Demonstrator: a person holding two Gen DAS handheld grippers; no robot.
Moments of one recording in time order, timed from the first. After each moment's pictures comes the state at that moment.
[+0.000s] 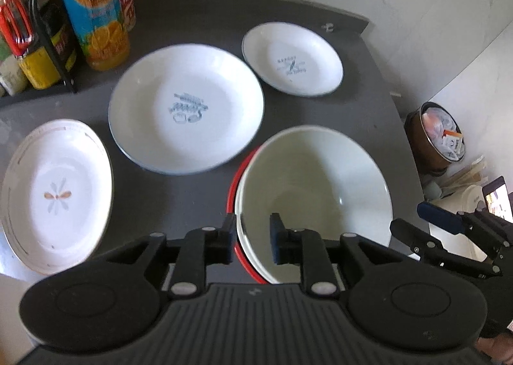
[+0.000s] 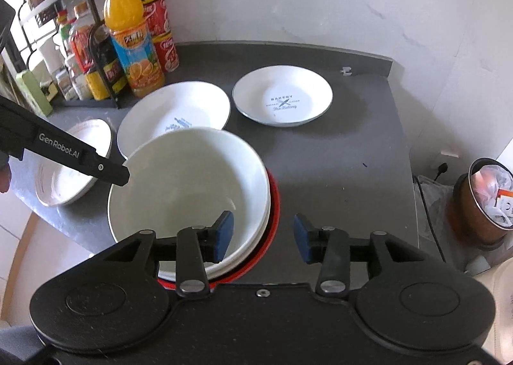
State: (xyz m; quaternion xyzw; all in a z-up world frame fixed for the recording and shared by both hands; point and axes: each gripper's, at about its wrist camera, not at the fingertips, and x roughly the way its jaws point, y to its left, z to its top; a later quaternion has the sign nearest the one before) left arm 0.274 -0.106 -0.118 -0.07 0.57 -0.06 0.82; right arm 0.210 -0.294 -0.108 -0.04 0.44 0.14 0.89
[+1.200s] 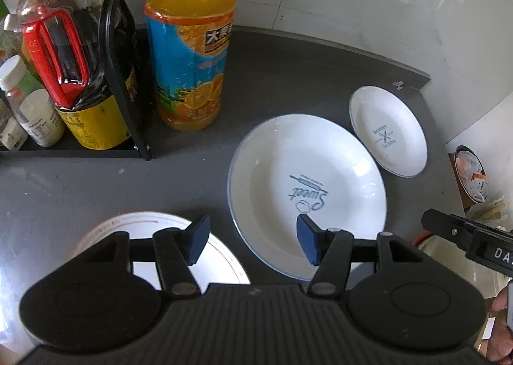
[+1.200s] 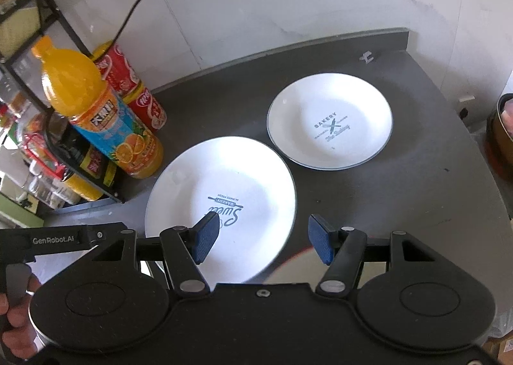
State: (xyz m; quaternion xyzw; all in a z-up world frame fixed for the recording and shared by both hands) left arm 0.370 0.051 -0.144 -0.08 0.55 -0.05 0.83; right arm 0.319 -0.176 -0.114 0.12 0.48 0.04 0.87
